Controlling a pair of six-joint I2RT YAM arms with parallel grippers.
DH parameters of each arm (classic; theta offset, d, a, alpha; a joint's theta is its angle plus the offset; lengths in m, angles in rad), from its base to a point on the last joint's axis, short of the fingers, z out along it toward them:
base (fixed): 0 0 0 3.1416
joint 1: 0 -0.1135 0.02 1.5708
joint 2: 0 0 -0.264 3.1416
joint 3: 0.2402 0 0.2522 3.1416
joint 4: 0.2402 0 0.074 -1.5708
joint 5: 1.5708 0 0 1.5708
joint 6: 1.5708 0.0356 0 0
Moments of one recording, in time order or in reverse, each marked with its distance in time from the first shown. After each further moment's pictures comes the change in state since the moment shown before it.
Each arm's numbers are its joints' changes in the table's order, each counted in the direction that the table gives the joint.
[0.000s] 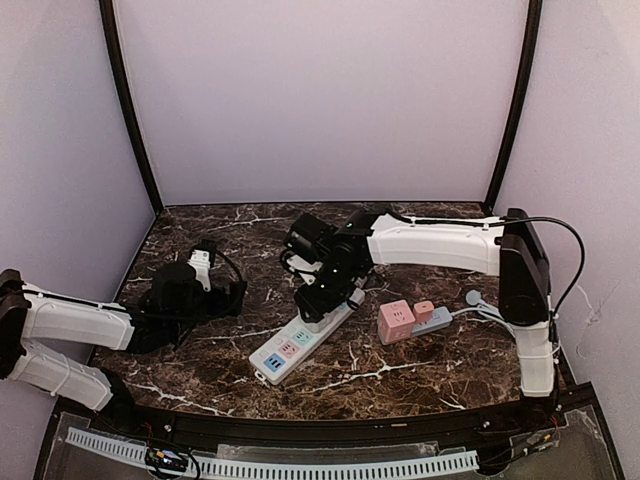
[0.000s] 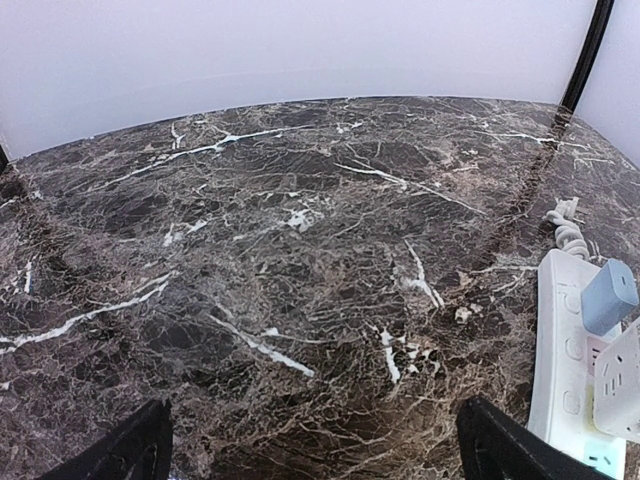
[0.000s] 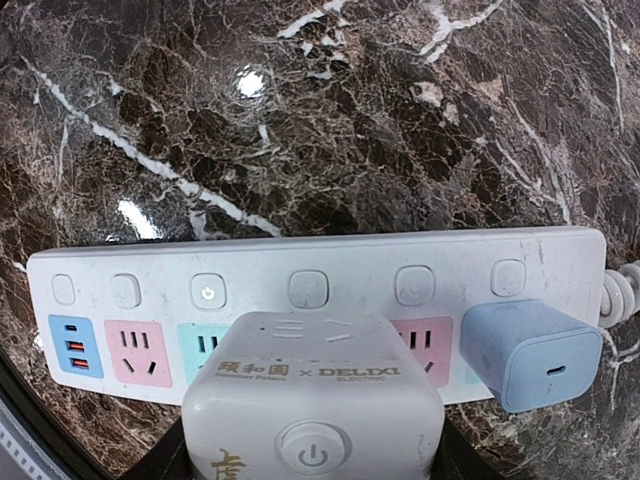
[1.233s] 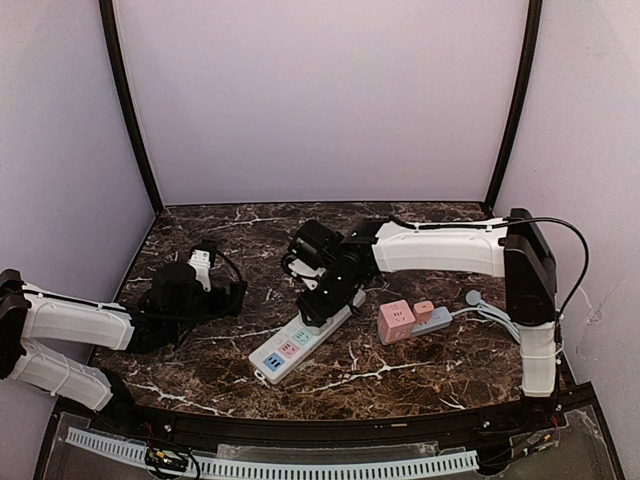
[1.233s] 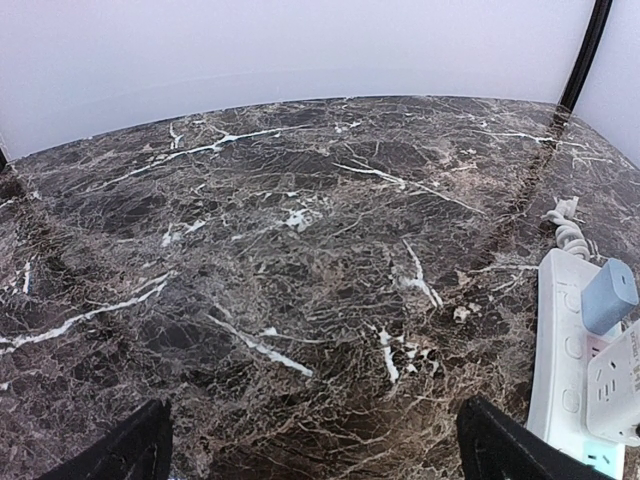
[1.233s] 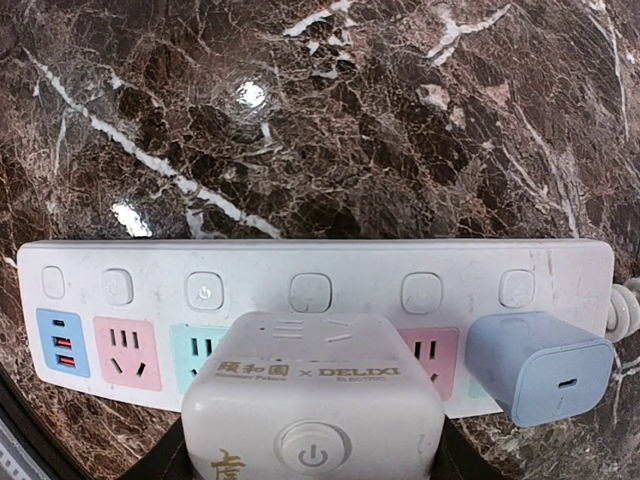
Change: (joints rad) left arm 0.000 0.000 0.000 0.000 0.004 0.001; right arm -0.001 -0.042 -0.110 -0.108 0.006 -0.032
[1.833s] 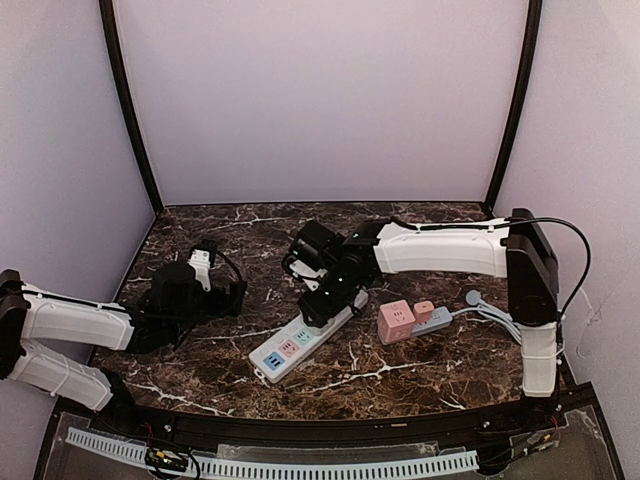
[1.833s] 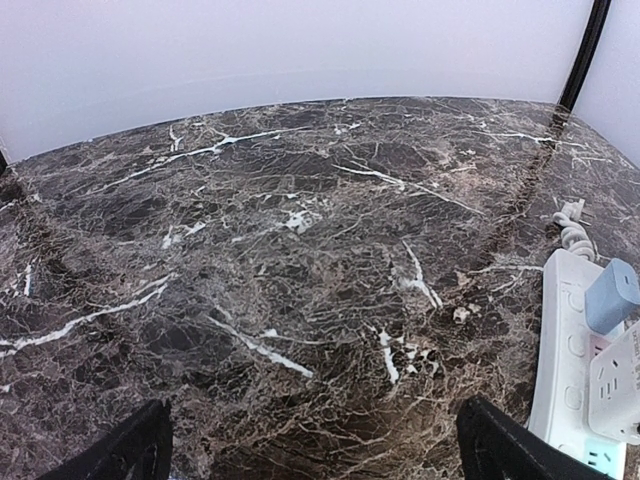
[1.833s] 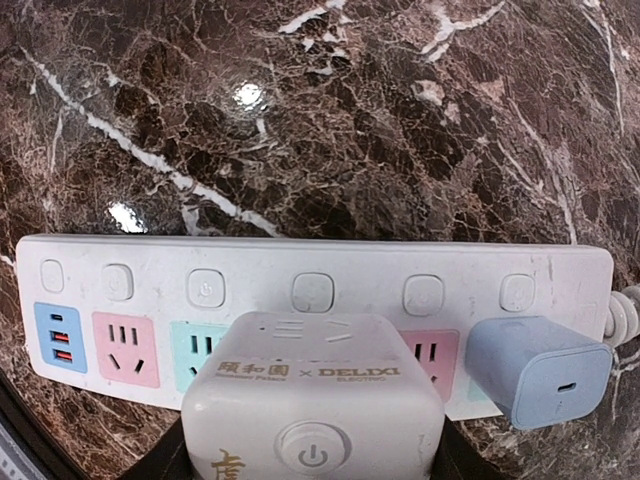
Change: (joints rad) left arm 0.000 -0.003 0.000 0.000 0.000 0.006; right arm -0.003 -0.013 -0.019 -0.010 0.015 0.013
